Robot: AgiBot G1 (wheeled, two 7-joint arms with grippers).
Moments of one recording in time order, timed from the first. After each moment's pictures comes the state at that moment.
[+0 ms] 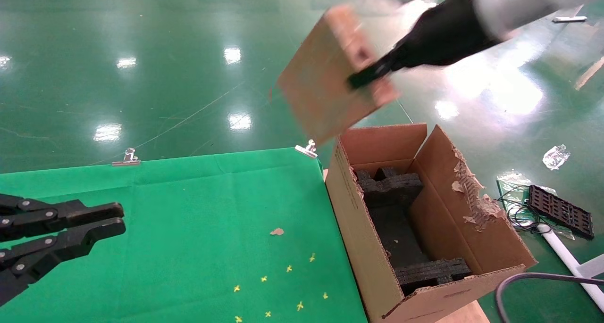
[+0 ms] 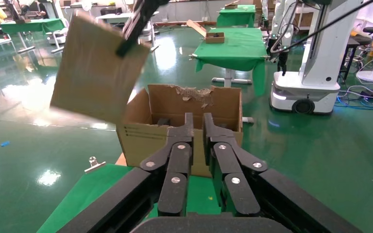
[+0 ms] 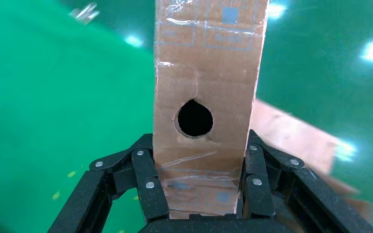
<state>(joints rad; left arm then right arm) -1.08 0.61 0.29 -1.28 0.72 1.49 -0.18 2.33 -0.80 -1.58 0.79 -1.29 -1.32 1.09</state>
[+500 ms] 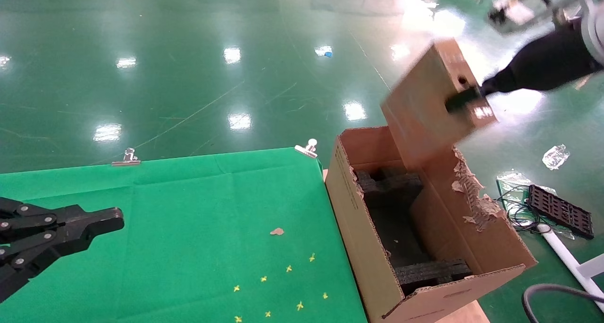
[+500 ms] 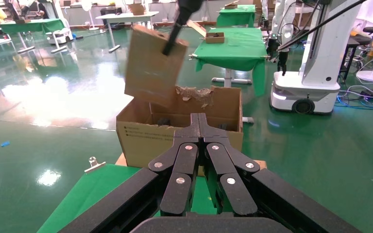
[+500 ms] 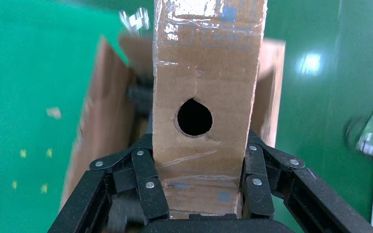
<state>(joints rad) -1.08 0.61 0.29 -1.28 0.72 1.49 -0.18 2.37 -0.71 -1.64 0.60 -1.40 -1.41 1.08</state>
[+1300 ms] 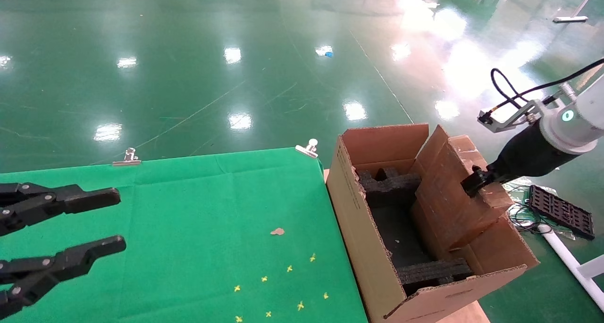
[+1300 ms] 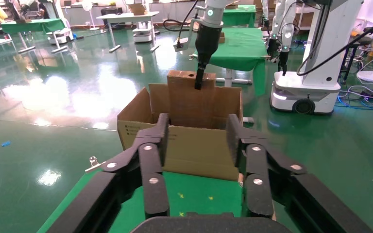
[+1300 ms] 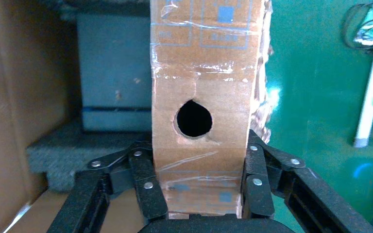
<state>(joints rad) -1.08 0.61 0.29 -1.28 0.72 1.49 -0.18 2.12 -0.76 -1.73 0.39 -1.47 -1.35 1.10</state>
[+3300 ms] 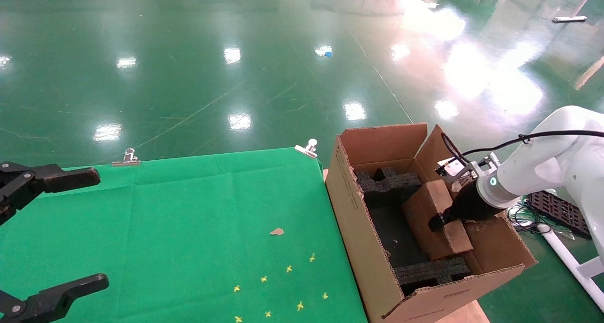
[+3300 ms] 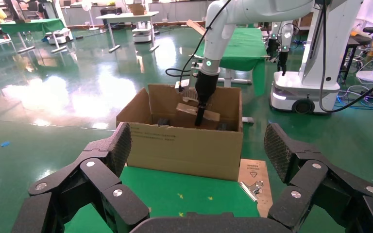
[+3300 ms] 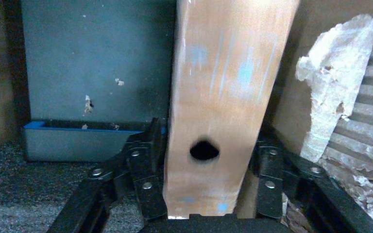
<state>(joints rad) -1.08 0.60 0.30 -1.28 0.72 1.49 -0.18 1.71 -0.94 -1.64 0.04 -1.32 -1.06 0.86</state>
